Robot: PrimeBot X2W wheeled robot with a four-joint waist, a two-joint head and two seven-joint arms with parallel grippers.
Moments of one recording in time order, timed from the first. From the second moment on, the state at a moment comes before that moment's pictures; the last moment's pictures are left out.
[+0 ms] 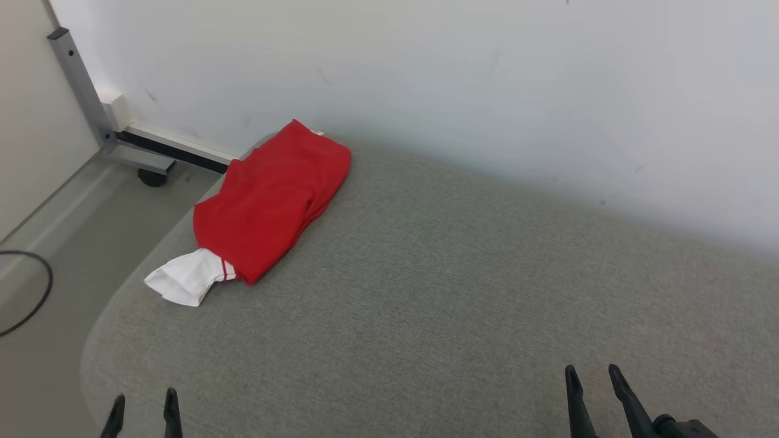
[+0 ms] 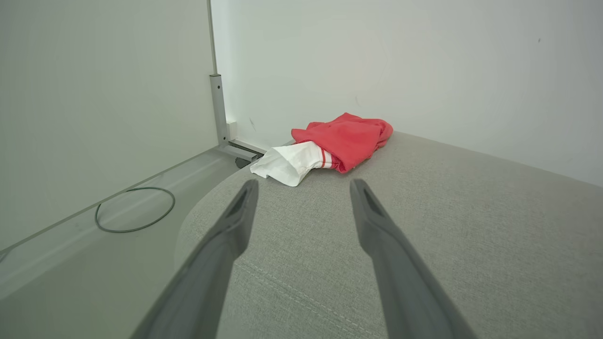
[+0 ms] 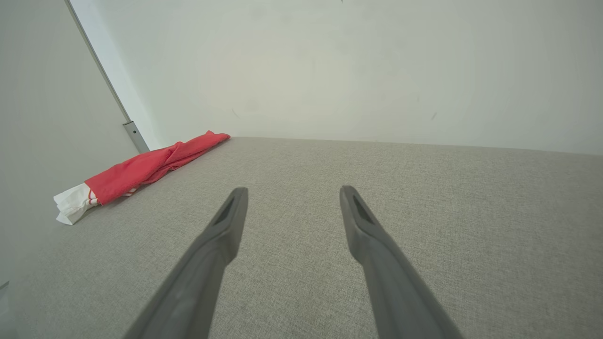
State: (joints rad) left arm 0.13 0.10 0.12 0.15 -0.18 -0.13 -0.26; right arm 0.10 -0.05 0.03 0.21 0.23 0.13 -0.26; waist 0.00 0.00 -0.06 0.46
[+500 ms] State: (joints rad) left arm -0.23 0.19 0.19 0.23 -0.28 -0.13 -0.26; right arm 0.01 -0.05 0.06 0.18 0.16 0.13 -0.26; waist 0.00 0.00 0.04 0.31
